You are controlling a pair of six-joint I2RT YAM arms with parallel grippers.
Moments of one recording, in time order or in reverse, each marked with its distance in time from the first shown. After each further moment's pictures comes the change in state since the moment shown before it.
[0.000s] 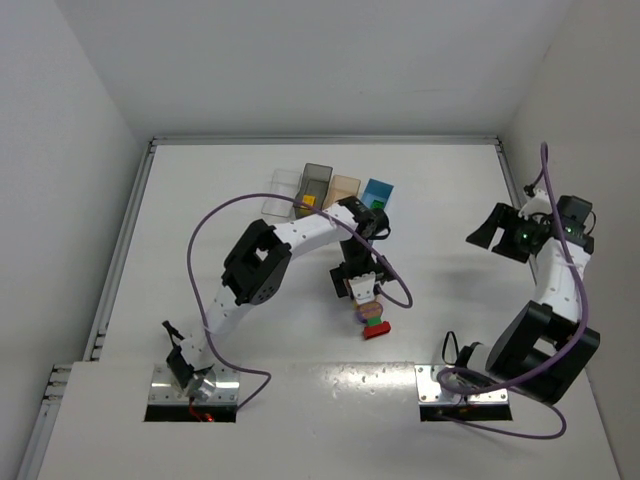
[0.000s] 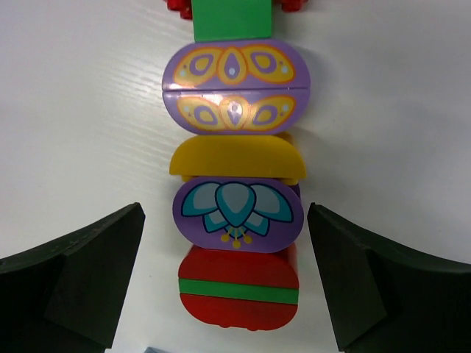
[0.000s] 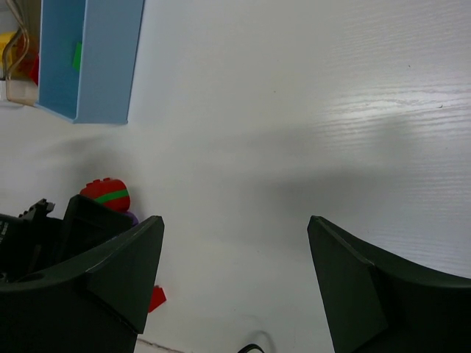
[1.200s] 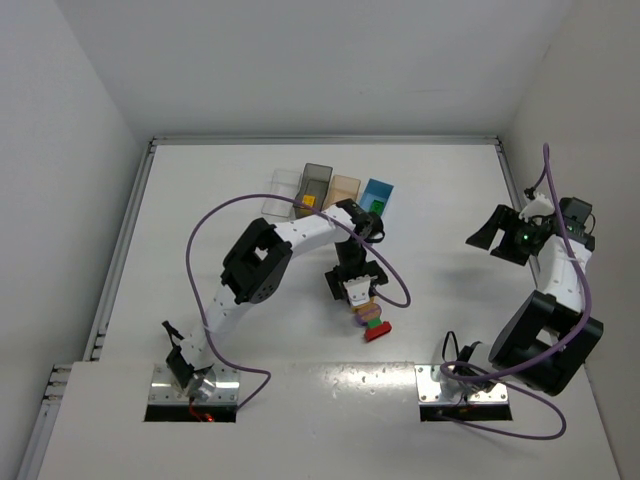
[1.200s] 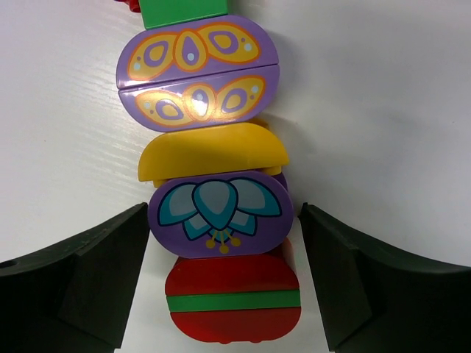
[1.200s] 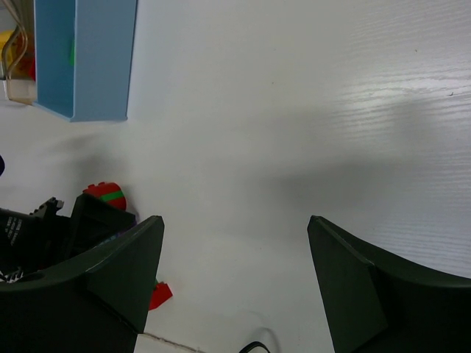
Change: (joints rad) left arm 0.014 0.014 -0.048 -0.011 -0.007 0.000; right arm -0.023 0.051 0.000 -0.010 -0.023 -0.001
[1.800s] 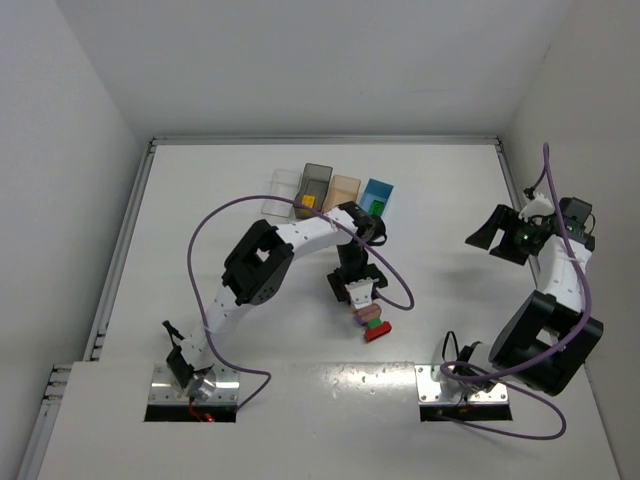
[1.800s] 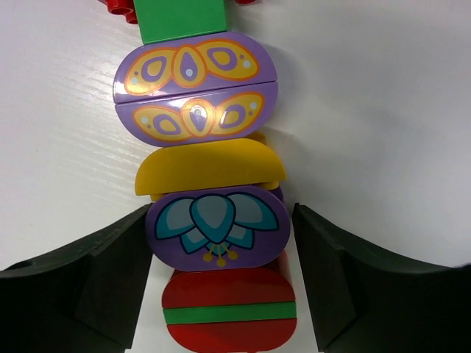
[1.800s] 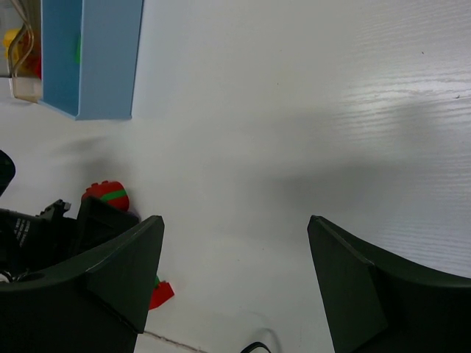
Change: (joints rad) left arm -0.017 0.000 -0.002 -0.002 -0.011 -0.034; right arm 0.000 0.000 0.000 0.000 -0.013 -0.005
